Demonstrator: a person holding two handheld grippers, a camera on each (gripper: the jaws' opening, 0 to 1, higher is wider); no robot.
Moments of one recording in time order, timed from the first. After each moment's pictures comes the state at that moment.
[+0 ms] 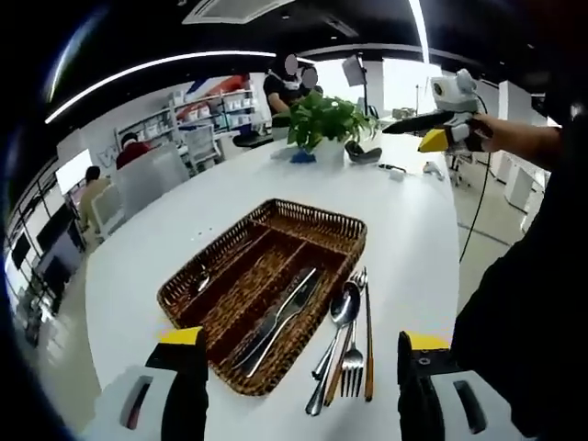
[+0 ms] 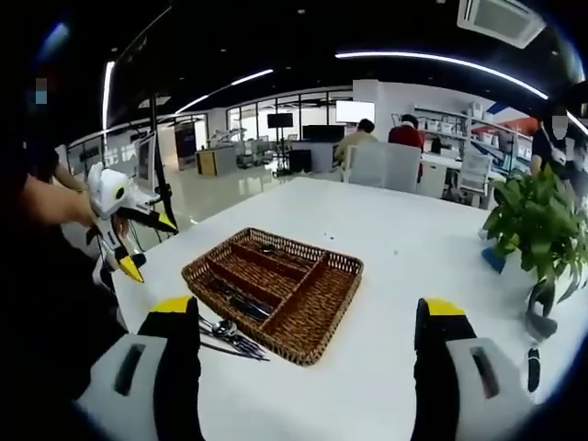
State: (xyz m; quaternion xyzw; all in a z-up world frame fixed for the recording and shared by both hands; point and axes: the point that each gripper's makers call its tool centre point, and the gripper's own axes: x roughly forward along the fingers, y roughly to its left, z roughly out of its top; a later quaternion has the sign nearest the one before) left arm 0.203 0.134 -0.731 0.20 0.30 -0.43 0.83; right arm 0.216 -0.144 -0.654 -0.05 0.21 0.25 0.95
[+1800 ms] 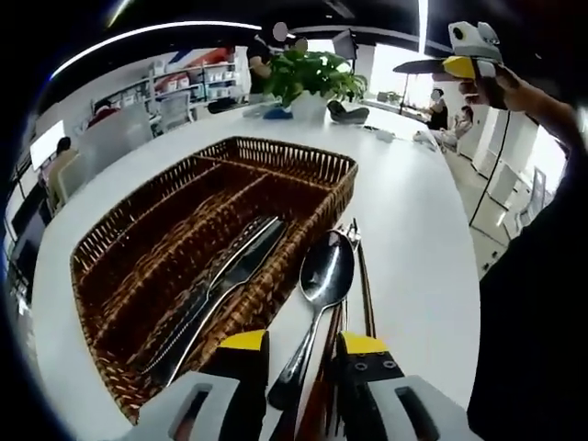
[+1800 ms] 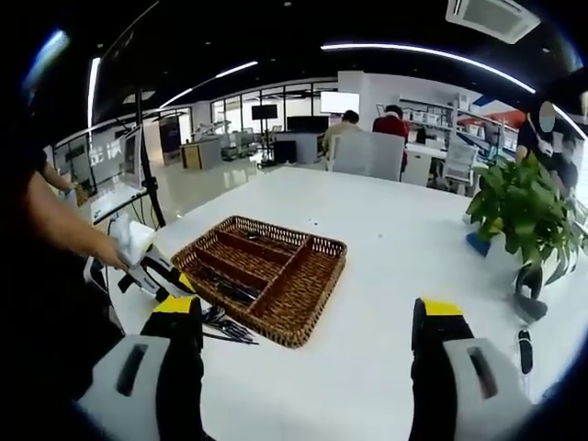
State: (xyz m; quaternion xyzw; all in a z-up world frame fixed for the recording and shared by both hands) left arm 0.204 0.086 -0.852 0.19 0.35 -0.48 0.78; right arm 0.205 -0.166 -0.668 -0.05 0.23 0.21 0.95
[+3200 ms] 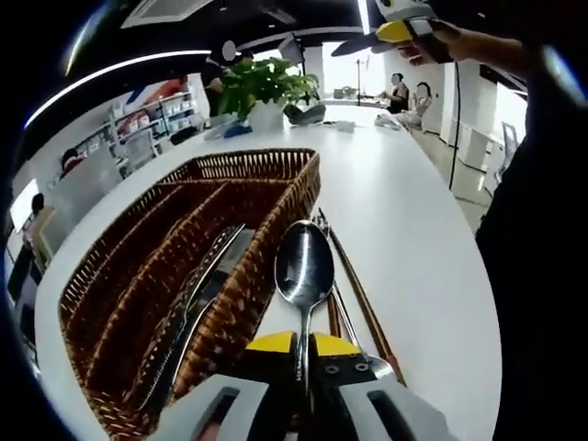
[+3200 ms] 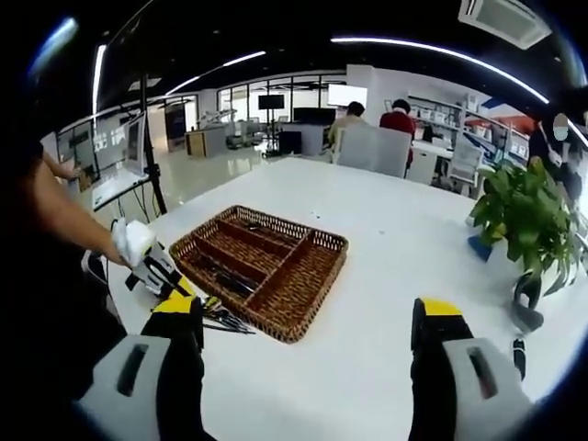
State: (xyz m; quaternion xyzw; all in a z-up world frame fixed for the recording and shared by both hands) left arm 0.196 0.079 -0.867 0.25 0.28 -0.54 0.75; right arm 0.206 -0.163 -0.672 -0.08 0.25 0.22 0.94
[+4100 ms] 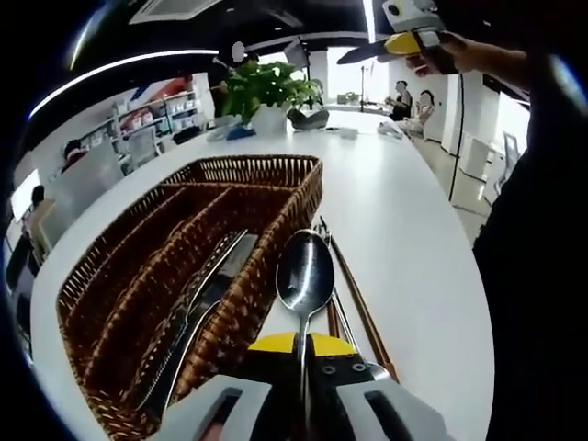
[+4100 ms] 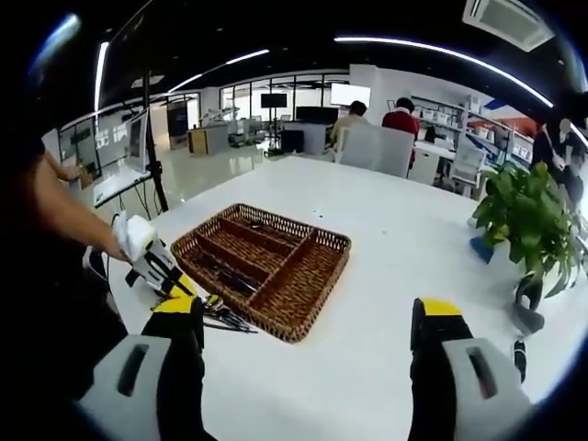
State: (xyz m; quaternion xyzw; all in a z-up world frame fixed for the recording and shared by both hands) left arm 0.198 0.075 -0.860 0.23 0.29 -0.54 0.76; right arm 0.206 -0.158 -0.673 -0.08 0.25 0.23 0.94
